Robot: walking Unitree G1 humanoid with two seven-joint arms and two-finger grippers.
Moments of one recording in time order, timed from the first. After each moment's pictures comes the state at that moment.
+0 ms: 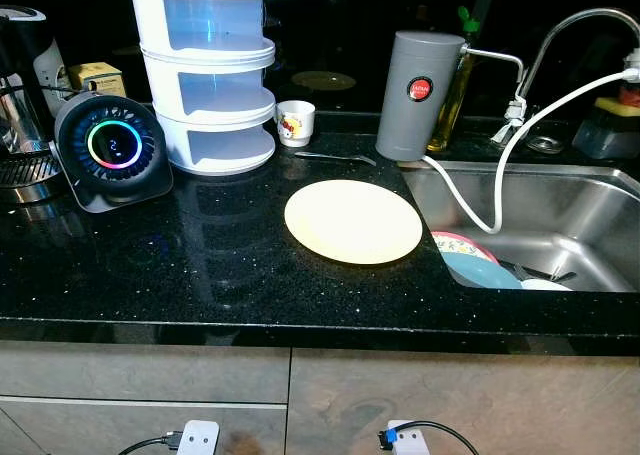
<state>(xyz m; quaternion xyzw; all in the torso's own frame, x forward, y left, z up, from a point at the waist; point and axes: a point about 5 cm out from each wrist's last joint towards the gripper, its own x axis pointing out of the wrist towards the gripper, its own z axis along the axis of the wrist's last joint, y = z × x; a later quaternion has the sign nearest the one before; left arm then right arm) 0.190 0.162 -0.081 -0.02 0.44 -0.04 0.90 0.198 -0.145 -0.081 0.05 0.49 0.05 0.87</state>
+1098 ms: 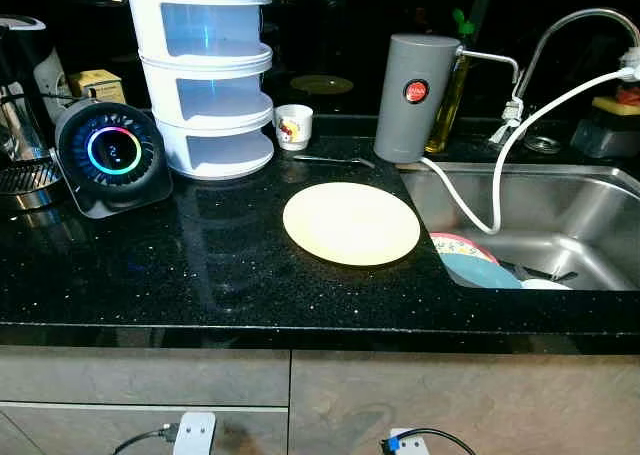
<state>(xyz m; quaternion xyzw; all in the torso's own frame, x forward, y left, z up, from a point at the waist) 0.210 0.168 -0.071 -0.02 0.42 -0.03 0.91 0.190 -0.149 -0.085 0.05 0.50 0.05 0.86</state>
